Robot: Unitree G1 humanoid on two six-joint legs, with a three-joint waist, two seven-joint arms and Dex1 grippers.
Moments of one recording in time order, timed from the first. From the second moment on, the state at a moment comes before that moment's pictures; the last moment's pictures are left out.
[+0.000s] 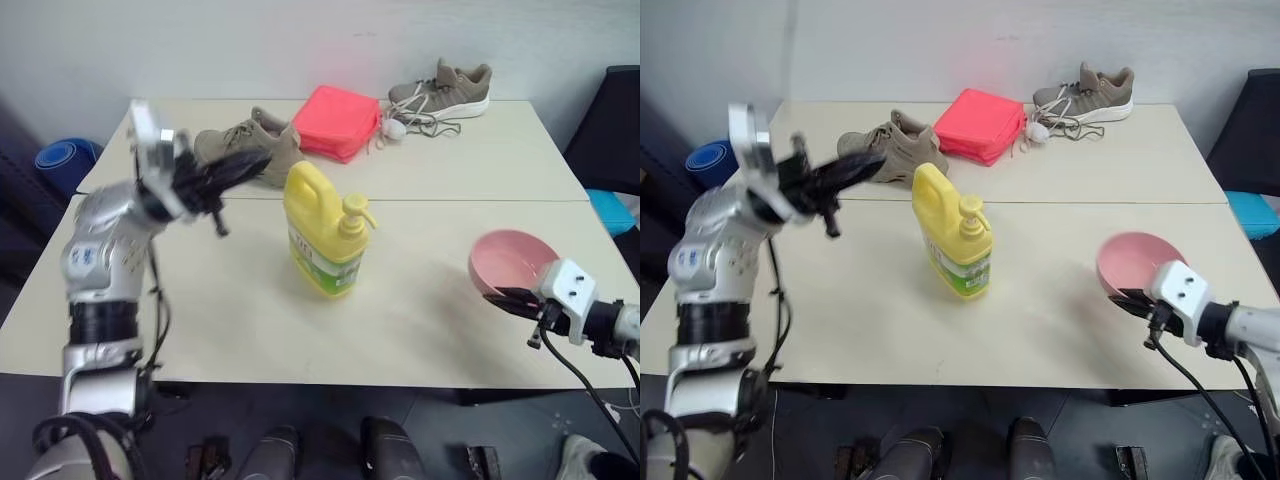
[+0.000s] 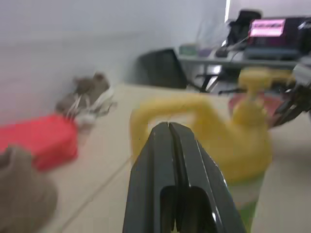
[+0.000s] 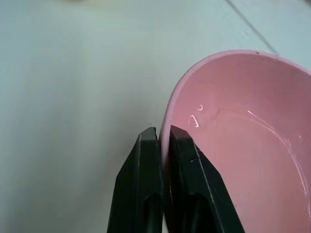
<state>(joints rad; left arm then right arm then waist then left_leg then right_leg) -0.58 0.61 0.24 0.18 -0.50 0.21 -1.07 0.00 -0.91 -0.24 0.15 0.25 -0.04 1.02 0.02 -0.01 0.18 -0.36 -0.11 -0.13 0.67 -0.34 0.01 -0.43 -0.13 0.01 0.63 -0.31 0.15</state>
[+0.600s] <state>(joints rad) -0.12 0.65 0.31 0.16 -0.42 0.04 -1.00 0.06 -0.80 -0.37 0.14 0.44 -0.22 1.06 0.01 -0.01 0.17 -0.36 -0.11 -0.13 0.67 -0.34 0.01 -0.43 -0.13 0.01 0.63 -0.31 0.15</state>
